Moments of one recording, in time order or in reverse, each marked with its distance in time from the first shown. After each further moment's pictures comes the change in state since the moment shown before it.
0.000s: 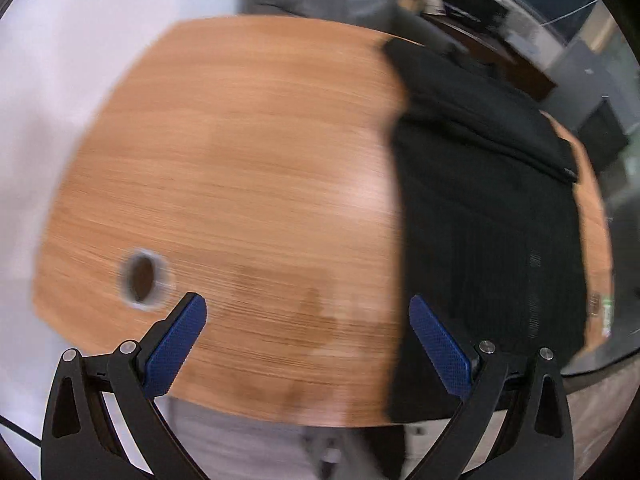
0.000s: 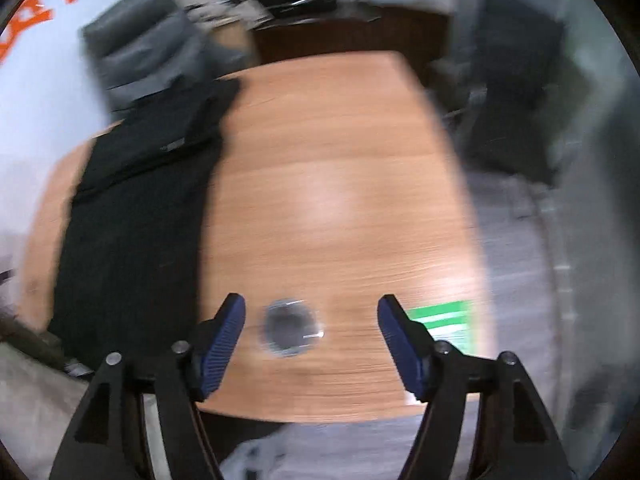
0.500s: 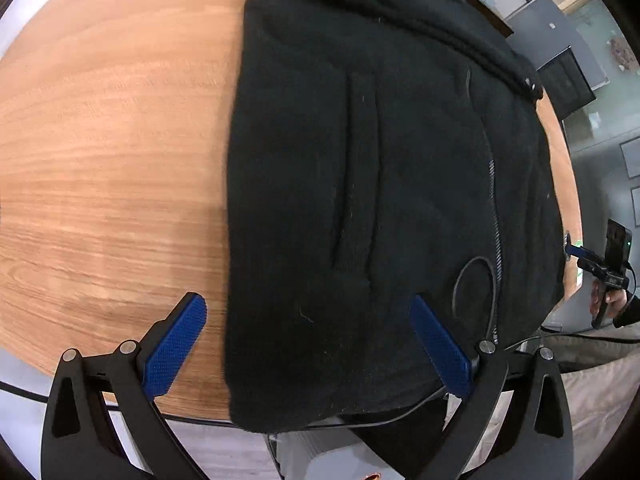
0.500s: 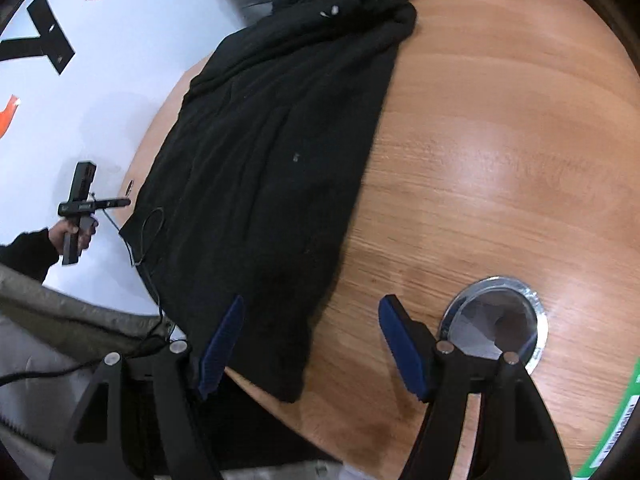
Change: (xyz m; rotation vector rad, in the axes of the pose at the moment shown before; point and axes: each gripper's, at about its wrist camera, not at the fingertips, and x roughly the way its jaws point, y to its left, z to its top) left arm 0.087 -0.105 -0.058 0.072 0.204 -0.161; right arm 0.134 0.059 -0.054 -0.222 0.184 0.464
